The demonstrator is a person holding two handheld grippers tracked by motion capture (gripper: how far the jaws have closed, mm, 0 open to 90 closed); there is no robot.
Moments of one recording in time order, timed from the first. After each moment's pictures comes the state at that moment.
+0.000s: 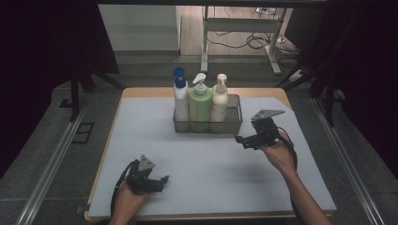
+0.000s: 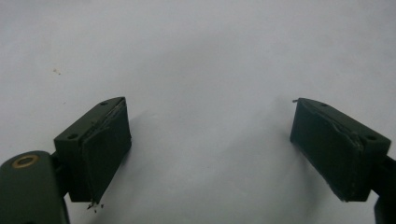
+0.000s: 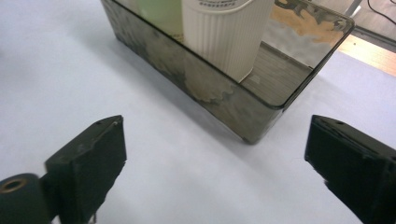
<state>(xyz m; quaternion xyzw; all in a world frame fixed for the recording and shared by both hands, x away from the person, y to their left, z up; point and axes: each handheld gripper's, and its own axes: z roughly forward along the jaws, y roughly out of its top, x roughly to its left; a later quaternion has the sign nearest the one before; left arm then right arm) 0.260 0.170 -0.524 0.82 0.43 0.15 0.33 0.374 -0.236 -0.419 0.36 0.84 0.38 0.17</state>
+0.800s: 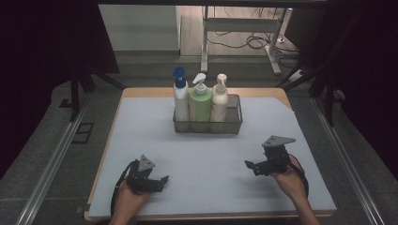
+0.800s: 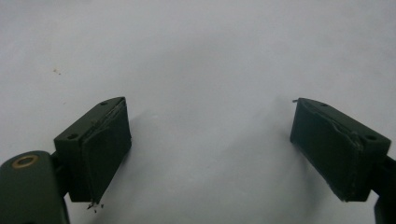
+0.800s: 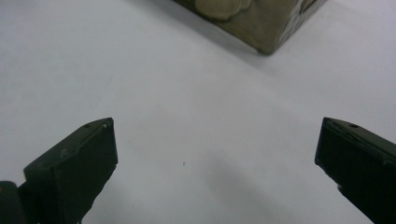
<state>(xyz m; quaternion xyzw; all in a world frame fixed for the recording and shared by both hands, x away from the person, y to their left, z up) 0.260 0.170 -0.524 0.82 0.43 0.15 0.34 0.314 -0.271 -0.469 0.37 0.84 0.36 0.16</state>
